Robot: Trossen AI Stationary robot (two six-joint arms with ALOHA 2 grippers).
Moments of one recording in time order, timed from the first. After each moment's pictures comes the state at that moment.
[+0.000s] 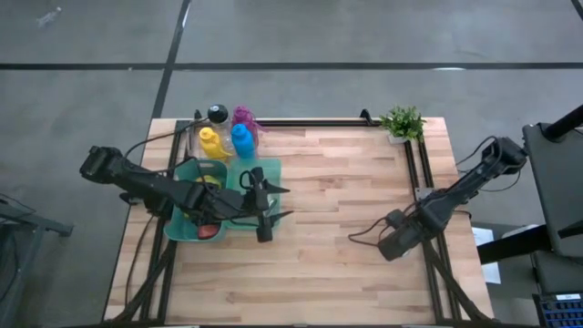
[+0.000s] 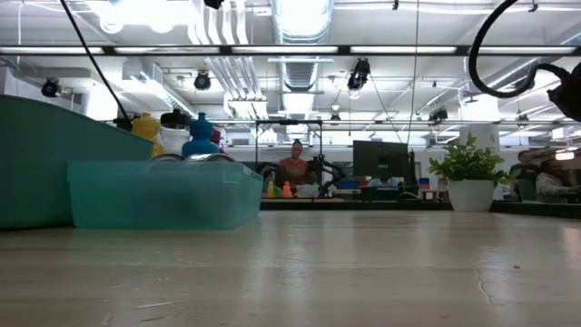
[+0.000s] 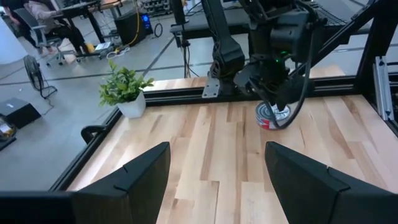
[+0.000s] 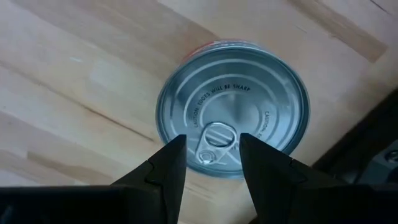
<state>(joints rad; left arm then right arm) -0.31 1.36 1.03 0.01 -0.50 0.03 0.66 1.18 0.65 -0.92 -0.13 1.77</state>
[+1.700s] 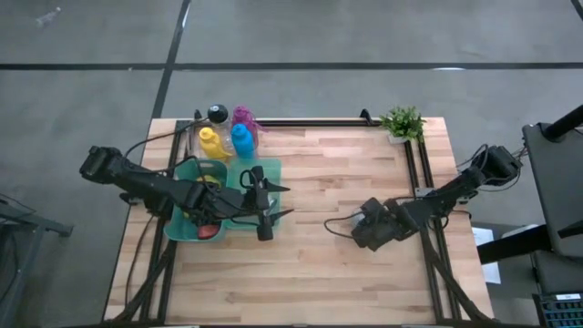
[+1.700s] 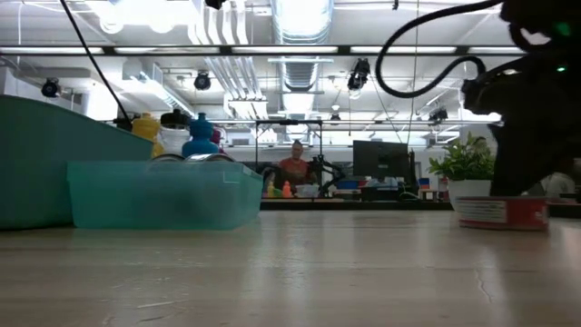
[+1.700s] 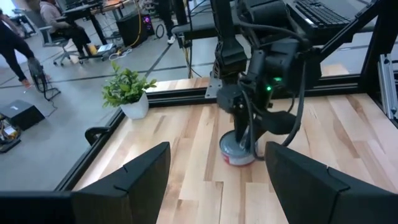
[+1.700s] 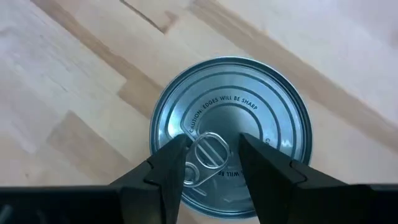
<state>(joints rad) -0.30 1.36 1.03 0.01 -0.50 0.05 0.48 1.39 0.64 -0.63 0.41 1.38</state>
